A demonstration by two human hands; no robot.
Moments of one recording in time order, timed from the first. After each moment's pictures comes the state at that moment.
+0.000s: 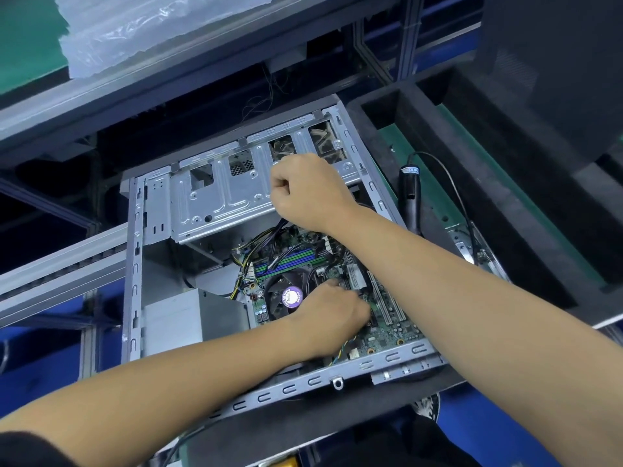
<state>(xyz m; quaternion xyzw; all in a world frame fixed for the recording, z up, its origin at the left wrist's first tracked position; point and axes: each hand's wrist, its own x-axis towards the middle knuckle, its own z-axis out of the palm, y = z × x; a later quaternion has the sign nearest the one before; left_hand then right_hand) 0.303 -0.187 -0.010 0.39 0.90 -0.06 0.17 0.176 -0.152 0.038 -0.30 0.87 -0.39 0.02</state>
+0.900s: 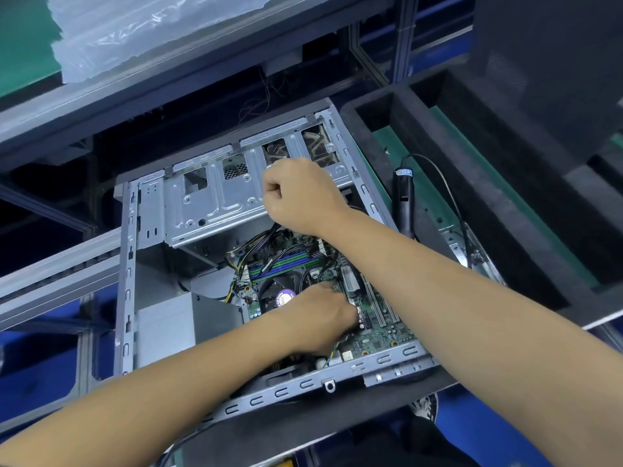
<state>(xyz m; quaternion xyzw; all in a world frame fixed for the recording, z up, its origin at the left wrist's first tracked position) 0.294 -0.192 0.005 0.39 0.87 -0.09 0.27 0.179 -0.151 0.041 -0.30 0.88 -0.38 0.02</state>
